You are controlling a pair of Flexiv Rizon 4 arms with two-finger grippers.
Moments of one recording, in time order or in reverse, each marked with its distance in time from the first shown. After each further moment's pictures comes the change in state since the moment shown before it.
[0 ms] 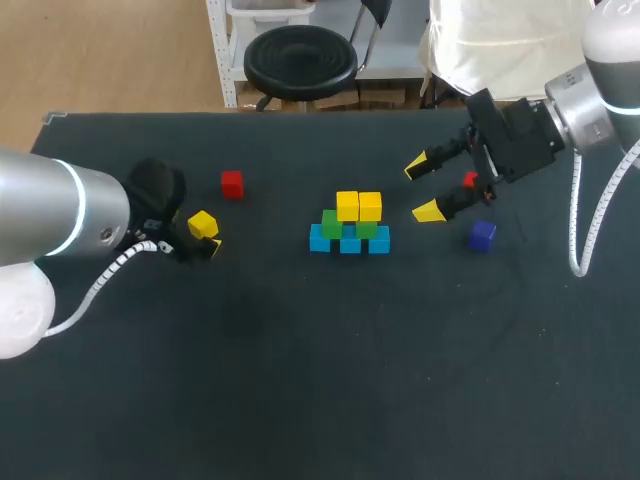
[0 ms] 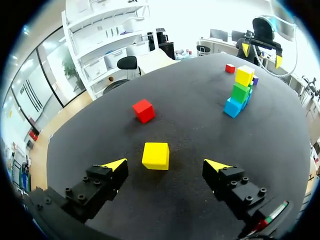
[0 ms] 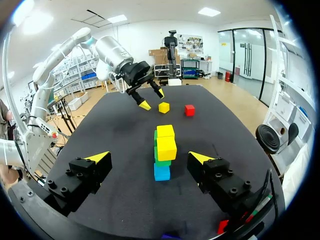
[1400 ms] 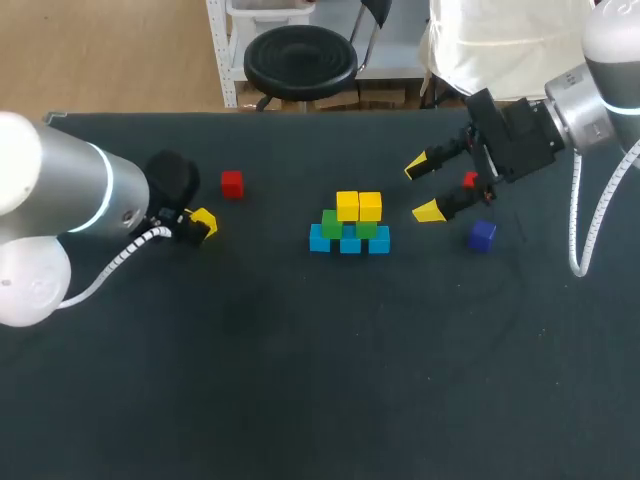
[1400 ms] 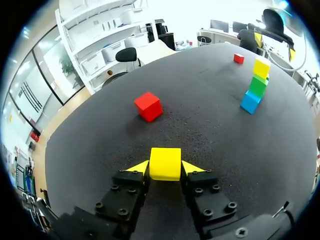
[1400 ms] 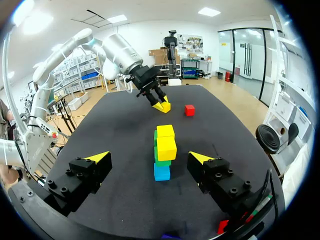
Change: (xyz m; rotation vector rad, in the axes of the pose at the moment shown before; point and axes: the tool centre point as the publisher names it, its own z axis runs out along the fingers) left arm -0.001 0.017 0.031 -0.013 0.072 0.030; right arm 0.000 0.000 0.000 0.000 0.000 0.000
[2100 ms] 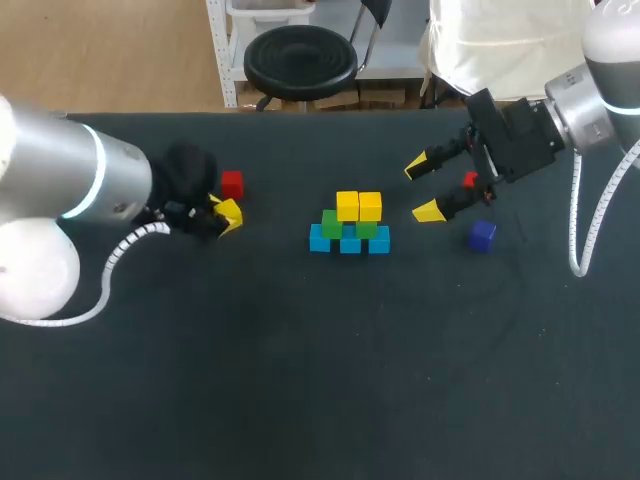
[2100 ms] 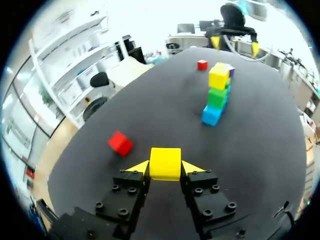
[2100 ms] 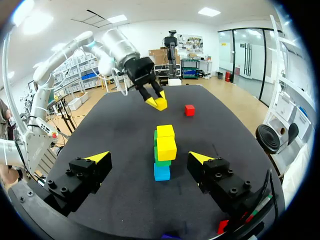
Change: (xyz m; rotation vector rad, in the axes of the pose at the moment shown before) left arm -0.044 -0.042 -0.034 0.152 -0.106 0.247; right arm 0.000 0.000 0.000 0.000 0.000 0.000
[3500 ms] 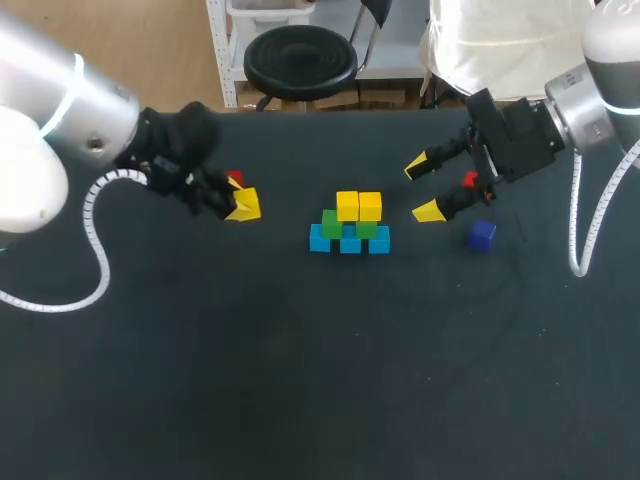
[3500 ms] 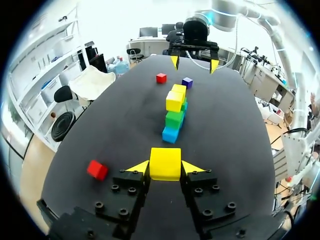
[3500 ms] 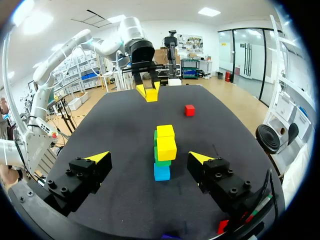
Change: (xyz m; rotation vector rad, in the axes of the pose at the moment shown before) left arm -0.041 -0.031 -0.027 0.328 -0.020 0.106; right arm 0.000 0.000 0.000 0.000 0.000 0.000
